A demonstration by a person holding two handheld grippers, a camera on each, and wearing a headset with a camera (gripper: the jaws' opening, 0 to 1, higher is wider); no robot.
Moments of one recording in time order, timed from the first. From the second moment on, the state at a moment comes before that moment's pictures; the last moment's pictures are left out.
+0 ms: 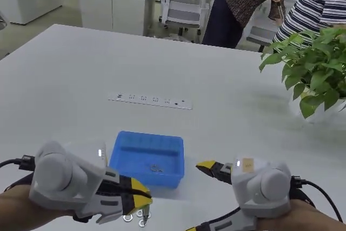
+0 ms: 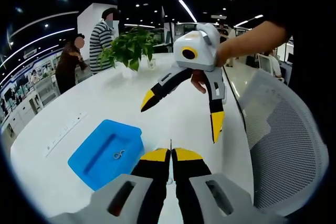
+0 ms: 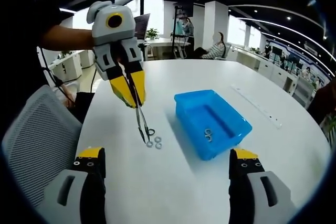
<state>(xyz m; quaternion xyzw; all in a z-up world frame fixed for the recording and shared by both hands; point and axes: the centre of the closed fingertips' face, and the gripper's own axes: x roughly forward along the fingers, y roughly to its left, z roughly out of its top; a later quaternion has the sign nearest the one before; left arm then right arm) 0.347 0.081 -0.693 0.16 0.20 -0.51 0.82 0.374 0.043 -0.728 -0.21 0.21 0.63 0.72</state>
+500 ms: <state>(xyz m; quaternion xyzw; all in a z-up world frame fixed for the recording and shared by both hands) 0.347 0.083 -0.704 0.16 0.21 -0.51 0.82 0.370 0.044 -0.730 -0.21 0.21 0.63 0.72</state>
